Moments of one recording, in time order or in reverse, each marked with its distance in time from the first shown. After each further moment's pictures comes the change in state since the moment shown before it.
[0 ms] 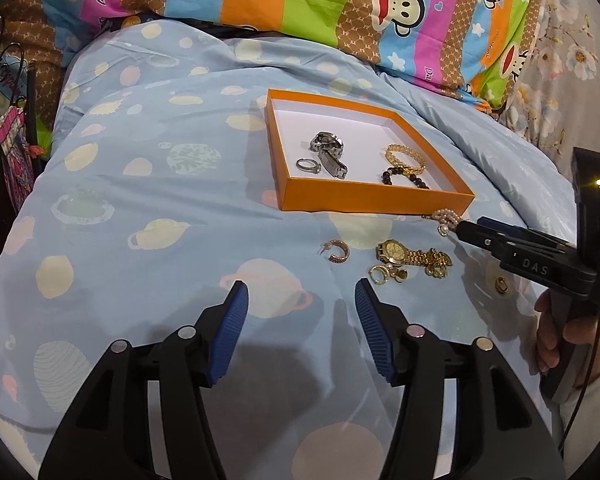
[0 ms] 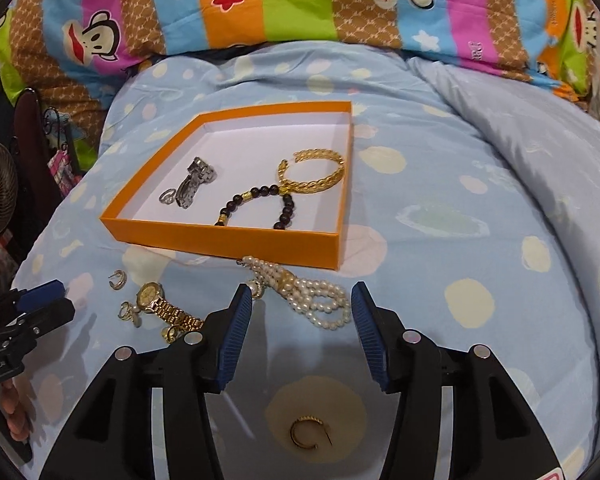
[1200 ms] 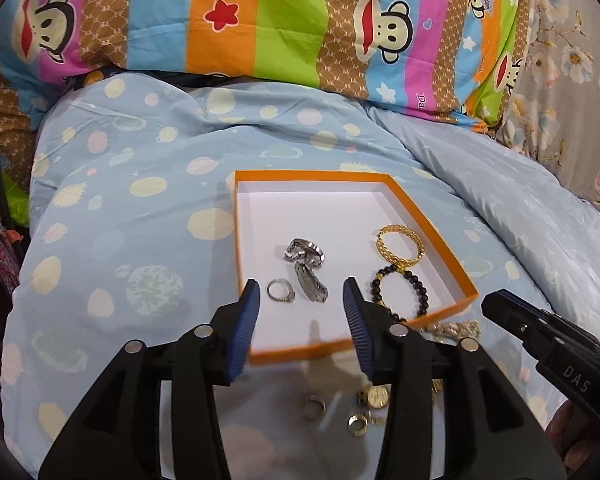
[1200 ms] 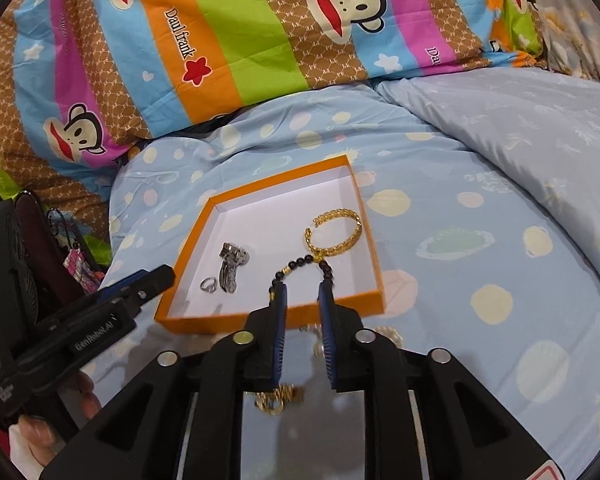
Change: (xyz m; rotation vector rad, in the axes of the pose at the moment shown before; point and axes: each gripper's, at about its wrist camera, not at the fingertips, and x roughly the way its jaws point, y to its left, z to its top) left arm 0.023 -0.024 0.089 0.071 -0.093 -0.001; right arm -0.049 0.027 0.009 0.254 -0.181 0.010
